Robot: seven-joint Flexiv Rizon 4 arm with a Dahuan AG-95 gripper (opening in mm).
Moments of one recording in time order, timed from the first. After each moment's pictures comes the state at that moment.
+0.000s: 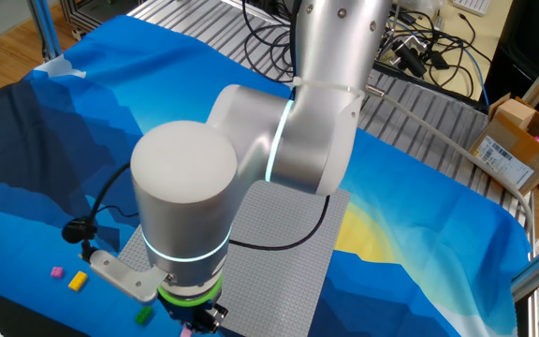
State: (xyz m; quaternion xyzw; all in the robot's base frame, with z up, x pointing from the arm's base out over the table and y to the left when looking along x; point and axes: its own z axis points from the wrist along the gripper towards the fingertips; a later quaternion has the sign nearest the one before) arm 0.740 0.069 0.010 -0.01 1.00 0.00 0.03
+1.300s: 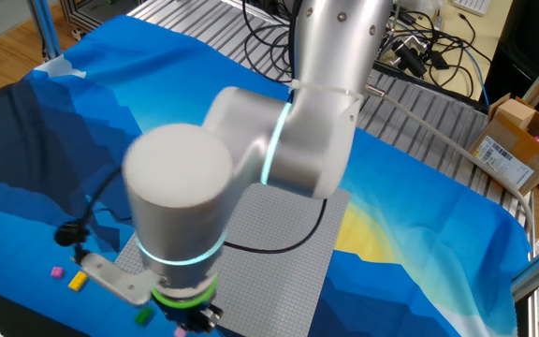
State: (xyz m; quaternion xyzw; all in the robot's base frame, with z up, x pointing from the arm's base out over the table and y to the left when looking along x) arm 0.743 0.052 0.022 -0.01 1.00 0.00 0.01
